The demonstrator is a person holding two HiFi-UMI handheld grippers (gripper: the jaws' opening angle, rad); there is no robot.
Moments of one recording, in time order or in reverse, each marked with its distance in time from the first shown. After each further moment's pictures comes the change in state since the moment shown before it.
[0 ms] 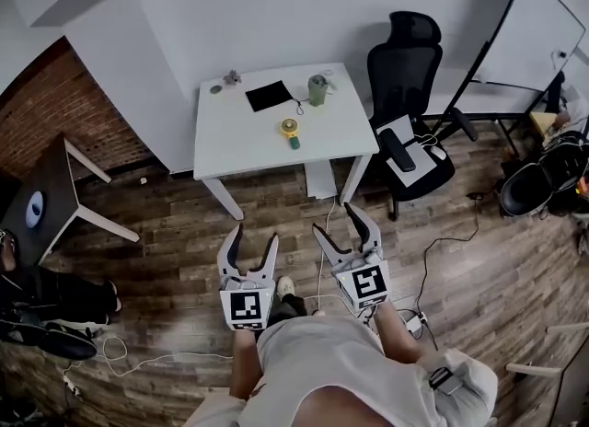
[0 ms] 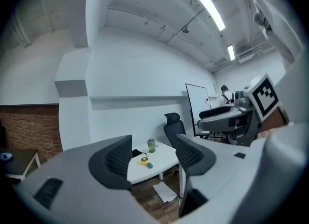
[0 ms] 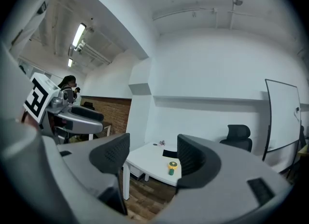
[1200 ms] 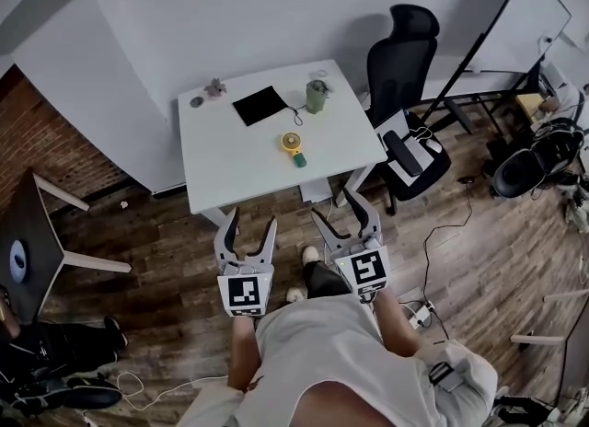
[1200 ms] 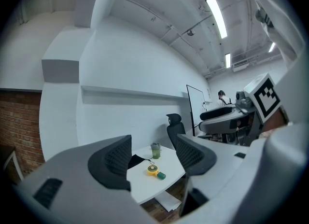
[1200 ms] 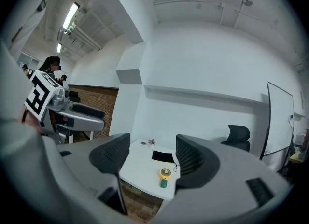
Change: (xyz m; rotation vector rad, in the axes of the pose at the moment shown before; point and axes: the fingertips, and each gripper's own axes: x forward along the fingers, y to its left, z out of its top) left arm 0.152 0.139 -0.038 -0.039 -0.037 -0.136; right arm 0.188 -0.018 -0.013 -0.037 0.062 -0.120
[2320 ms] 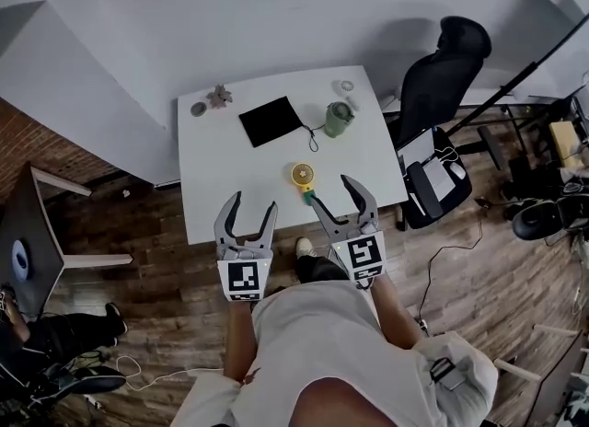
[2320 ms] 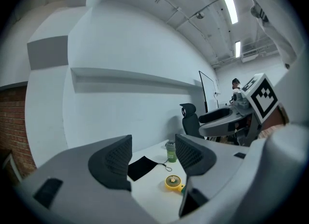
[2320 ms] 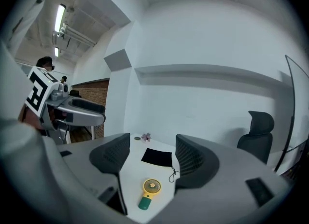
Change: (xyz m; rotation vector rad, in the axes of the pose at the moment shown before) left arm 0.212 0.079 -0.029 0.005 0.098 0.062; right arm 0.209 -0.116 -0.053 0.057 0.099 0.112
